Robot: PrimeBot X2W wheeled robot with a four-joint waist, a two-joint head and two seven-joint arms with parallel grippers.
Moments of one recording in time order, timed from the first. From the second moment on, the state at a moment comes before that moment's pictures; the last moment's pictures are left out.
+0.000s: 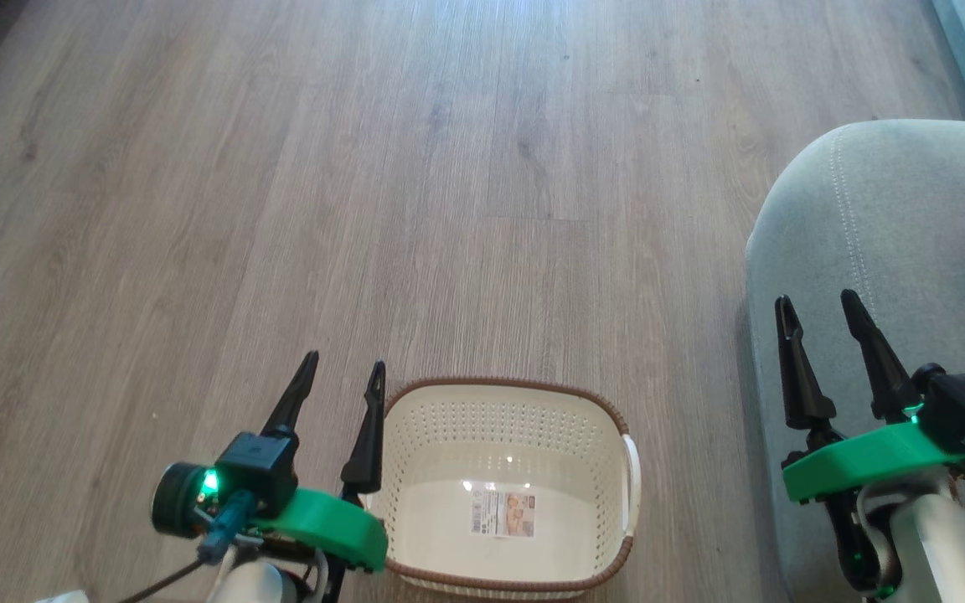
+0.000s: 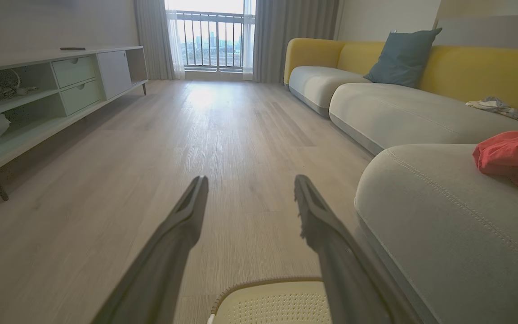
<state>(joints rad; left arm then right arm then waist) -0.03 0.05 -0.29 0.10 -0.17 0.09 -0.26 -0.09 -0.15 0.04 0.17 0.32 0.13 -0.26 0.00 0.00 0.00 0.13</state>
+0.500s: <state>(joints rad) -0.01 0.05 -0.27 0.13 -0.26 0.05 -0.26 -0.09 -0.15 0.04 0.19 0.33 0.13 -0.26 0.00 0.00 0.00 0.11</state>
